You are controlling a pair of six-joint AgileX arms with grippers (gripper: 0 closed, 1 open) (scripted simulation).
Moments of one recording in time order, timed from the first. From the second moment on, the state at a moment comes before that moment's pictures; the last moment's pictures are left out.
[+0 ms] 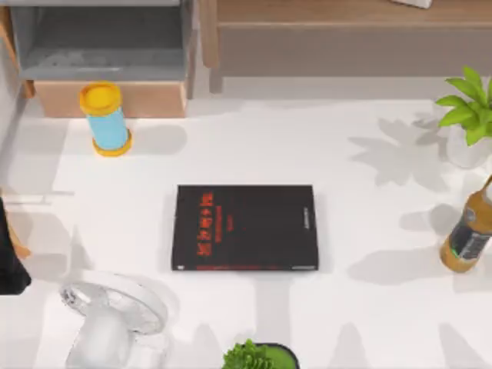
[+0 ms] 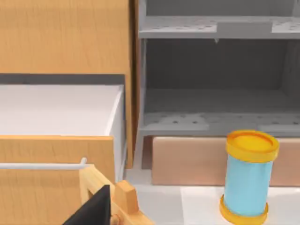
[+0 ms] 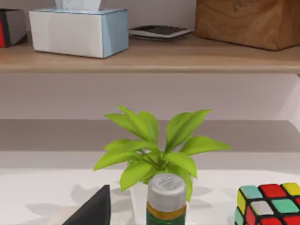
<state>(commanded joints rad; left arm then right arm) 0.00 0.00 0.00 0.00 0.00 0.00 0.00 0.00 0.00 0.00 0.00 0.00</state>
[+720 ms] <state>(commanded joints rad) 0.06 0.41 0.39 -0.25 0.01 0.05 0.00 0.00 0.00 0.00 0.00 0.00</state>
